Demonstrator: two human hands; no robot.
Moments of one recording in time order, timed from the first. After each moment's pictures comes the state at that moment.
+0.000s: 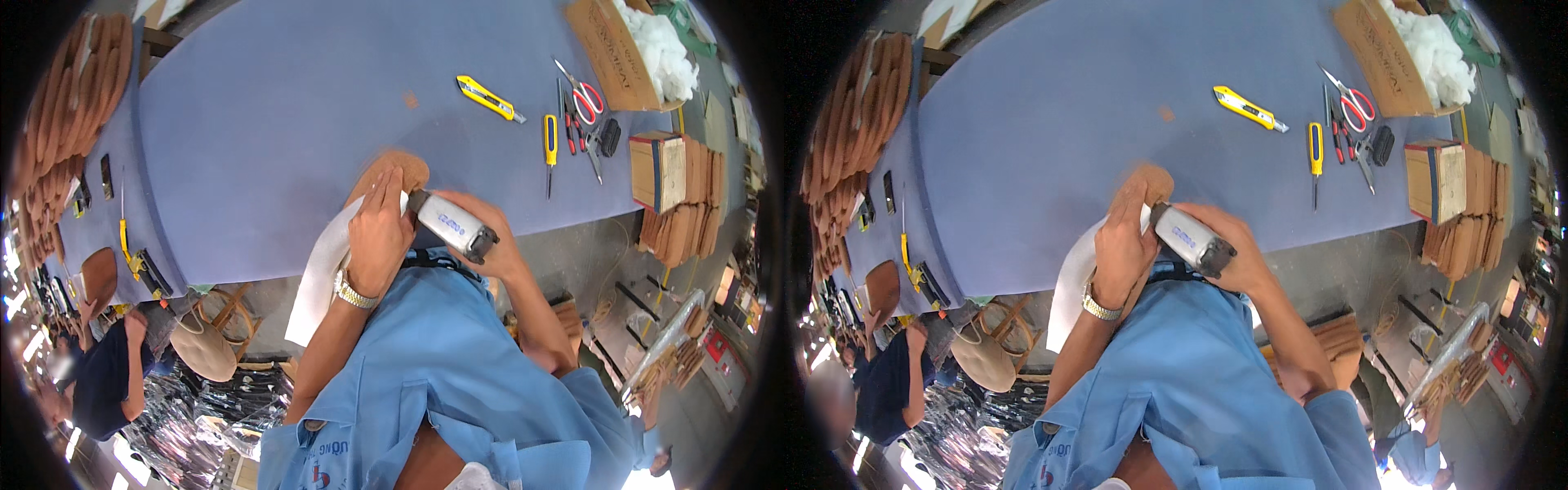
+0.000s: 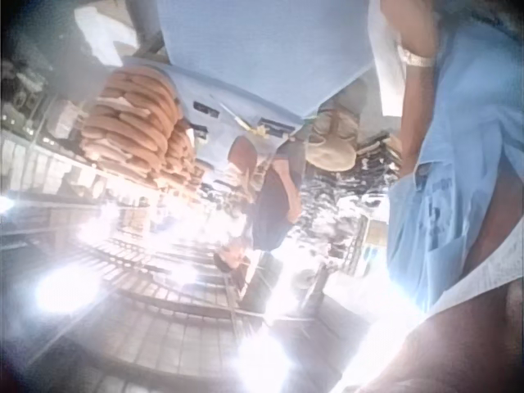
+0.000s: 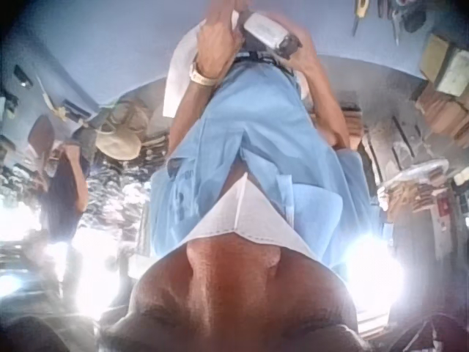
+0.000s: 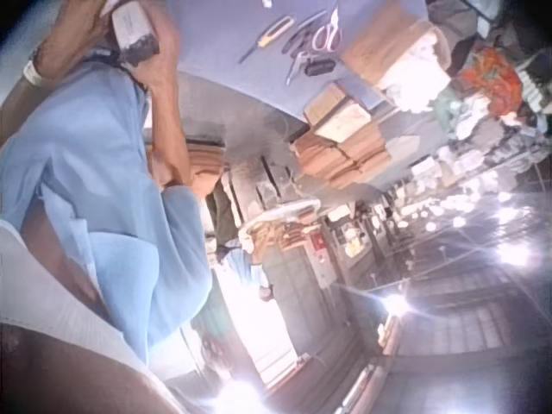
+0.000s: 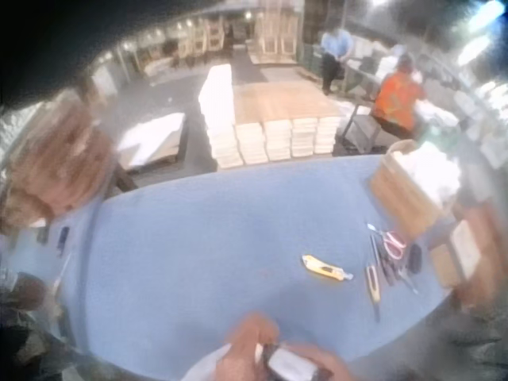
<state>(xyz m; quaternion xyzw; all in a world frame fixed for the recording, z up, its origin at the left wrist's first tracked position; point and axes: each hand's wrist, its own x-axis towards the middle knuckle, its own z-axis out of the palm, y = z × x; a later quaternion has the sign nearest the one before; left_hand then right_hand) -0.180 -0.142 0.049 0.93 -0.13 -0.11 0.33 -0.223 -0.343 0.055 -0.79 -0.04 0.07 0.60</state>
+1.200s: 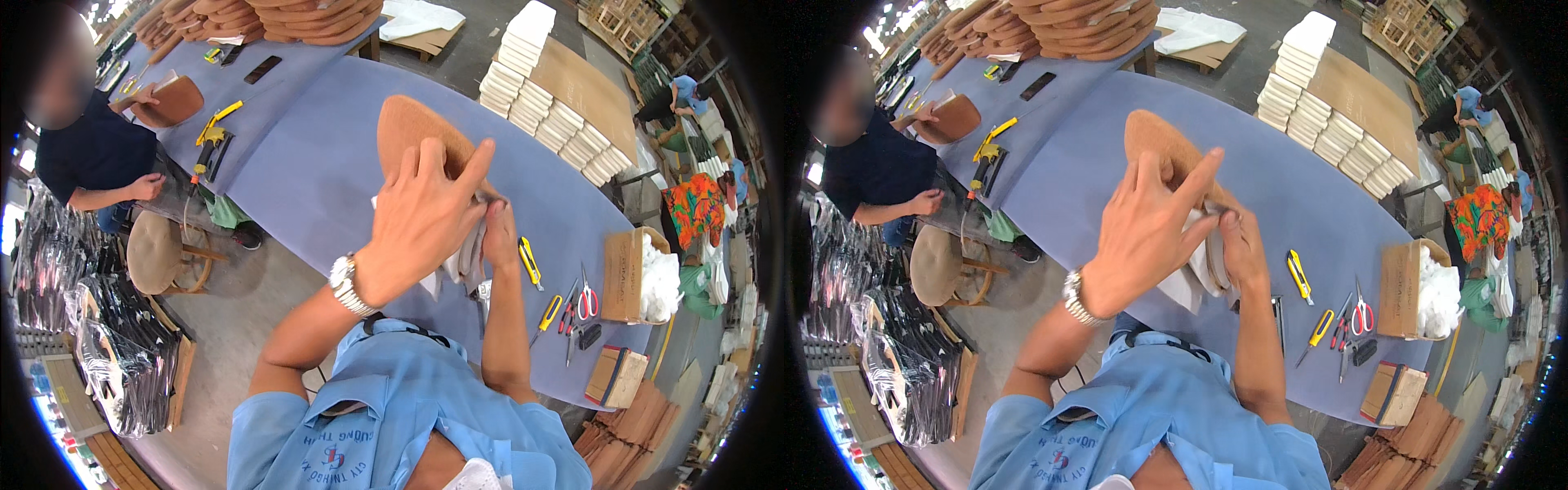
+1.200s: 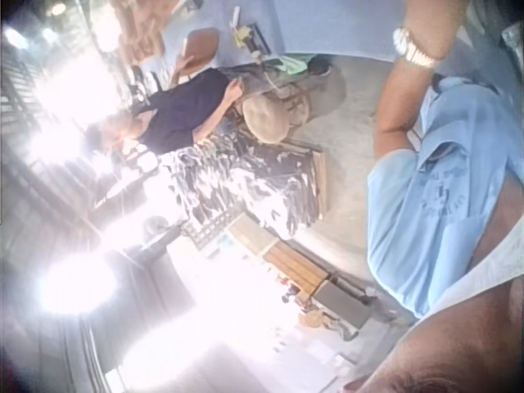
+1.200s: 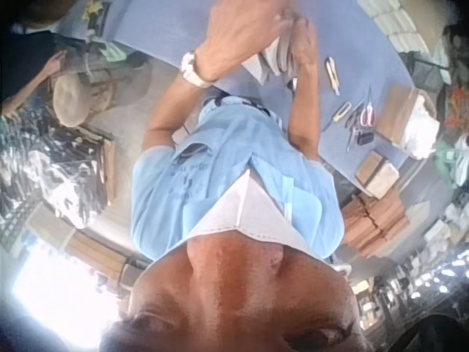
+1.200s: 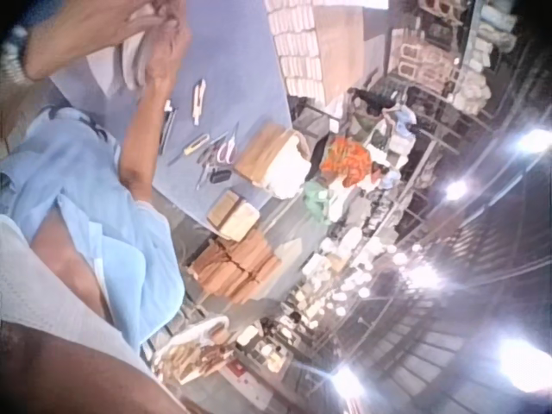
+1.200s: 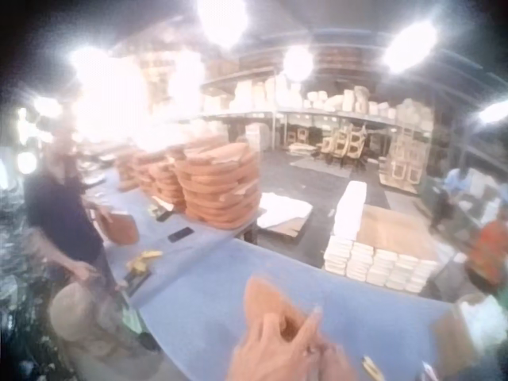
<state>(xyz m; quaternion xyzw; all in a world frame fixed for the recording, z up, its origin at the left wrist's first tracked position) -0.201 -0.088 0.249 0.95 0.00 0.22 0.23 -0.118 -0.233 0.146 -0.63 -0.28 0.08 0.72</state>
